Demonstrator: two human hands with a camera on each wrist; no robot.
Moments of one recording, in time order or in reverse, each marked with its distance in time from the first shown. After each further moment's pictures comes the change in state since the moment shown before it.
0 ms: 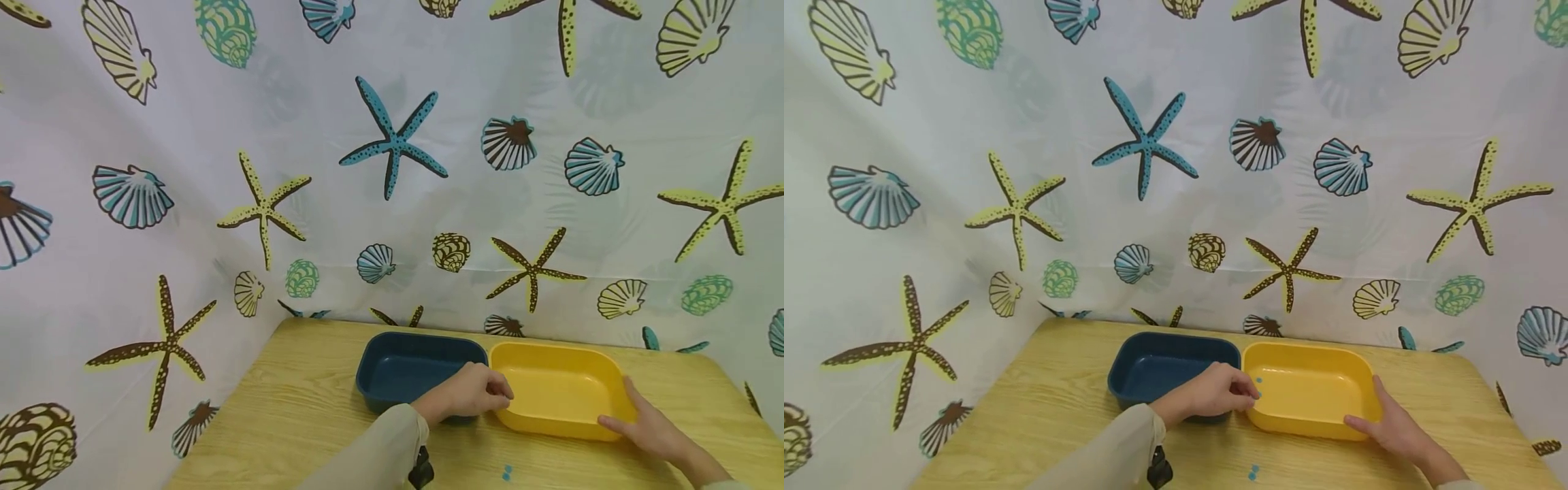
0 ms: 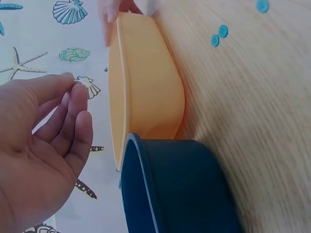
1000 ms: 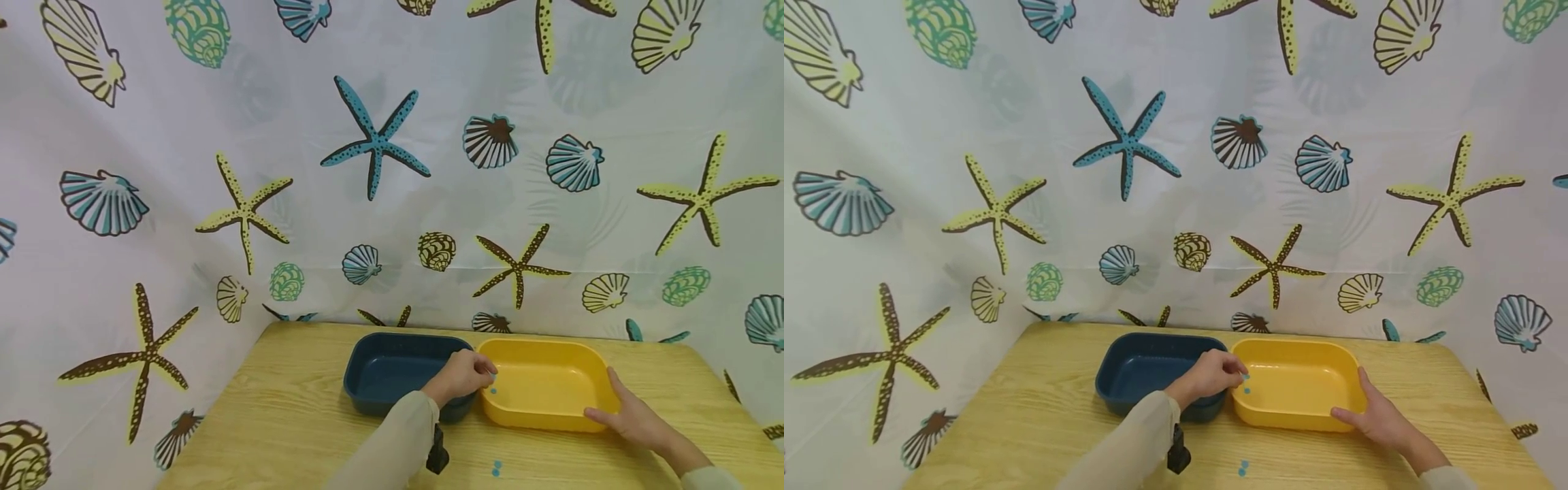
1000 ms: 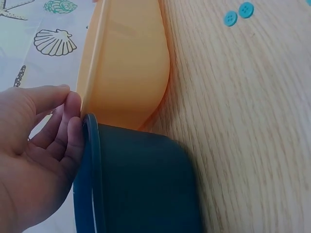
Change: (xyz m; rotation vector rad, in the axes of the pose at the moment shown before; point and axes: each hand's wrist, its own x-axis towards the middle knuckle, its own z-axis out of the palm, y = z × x) left_hand 0.041 -0.025 0.012 -0.150 0.183 -0.181; right_hand 0.002 -0.001 -0.004 0.042 -0.004 0.030
